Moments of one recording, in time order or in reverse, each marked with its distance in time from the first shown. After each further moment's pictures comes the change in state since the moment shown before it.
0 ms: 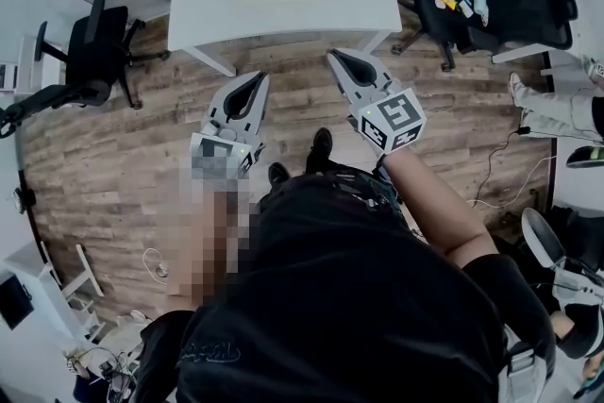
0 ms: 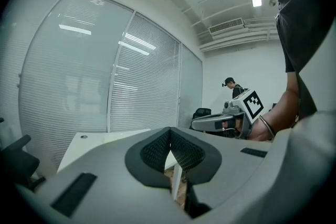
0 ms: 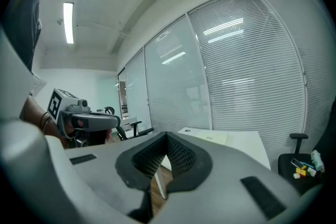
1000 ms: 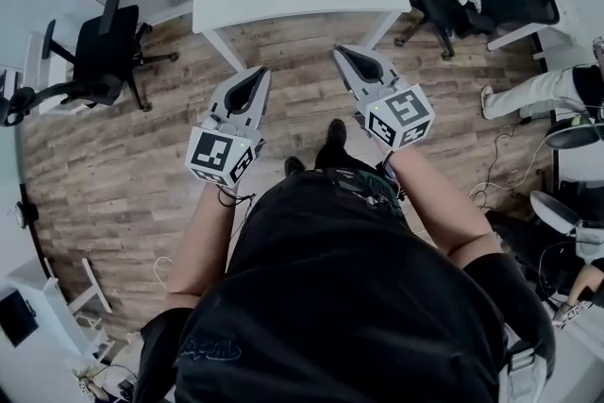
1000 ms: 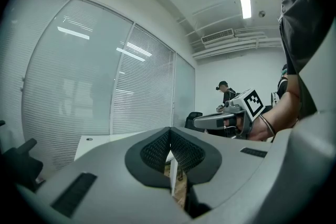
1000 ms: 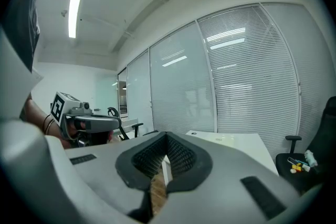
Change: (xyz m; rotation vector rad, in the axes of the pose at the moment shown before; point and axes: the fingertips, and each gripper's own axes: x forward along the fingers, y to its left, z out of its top) left arm -0.141 0.022 -0.001 0.010 -0.053 -0.068; right arm -0.009 0.143 0.014 -0.026 -0.023 -0.067
